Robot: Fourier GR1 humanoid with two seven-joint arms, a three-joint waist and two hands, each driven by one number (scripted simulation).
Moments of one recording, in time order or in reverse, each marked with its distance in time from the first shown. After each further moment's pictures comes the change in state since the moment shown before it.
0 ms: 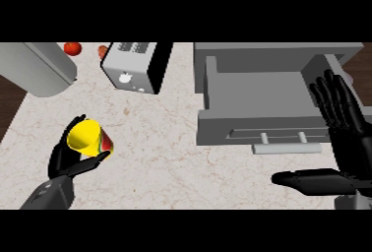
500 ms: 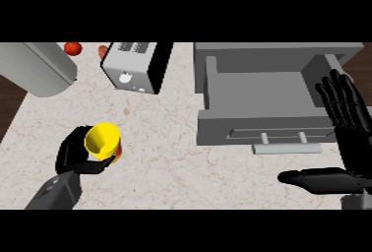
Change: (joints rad) left arm -0.009 -0.037 -0.003 -0.043 0.033 -0.105 0.036; right arm 0.000 -0.025 -0.032 0.017 -0.022 0.021 -0.008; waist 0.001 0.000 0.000
